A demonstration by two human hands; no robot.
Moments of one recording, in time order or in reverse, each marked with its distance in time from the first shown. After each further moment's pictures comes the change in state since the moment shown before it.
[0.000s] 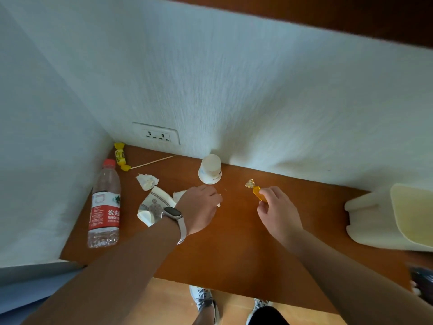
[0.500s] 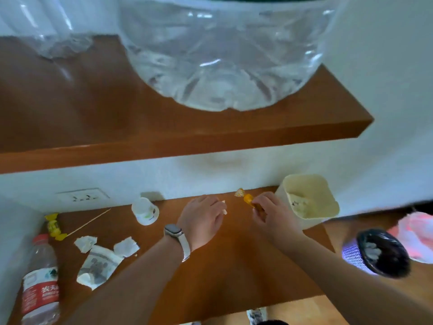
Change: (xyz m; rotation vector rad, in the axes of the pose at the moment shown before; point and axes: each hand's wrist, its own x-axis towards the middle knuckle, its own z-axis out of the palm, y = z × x) left_hand 0.108 0.166 -0.030 -0.055 0.065 0.239; right_hand -0.072 0.096 -0.137 0.151 0.238 0.161
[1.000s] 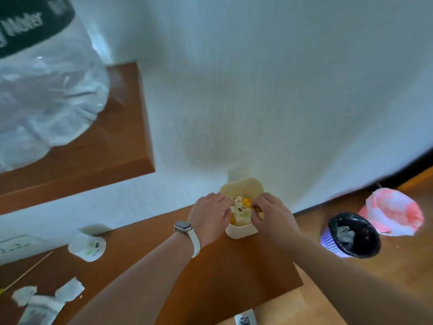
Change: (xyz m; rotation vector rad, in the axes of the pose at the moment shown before) left_hand 0.123 0.132 0.063 -0.004 -0.110 0.096; right_hand -0.020 0.138 -0.078 -0.017 0.060 0.131
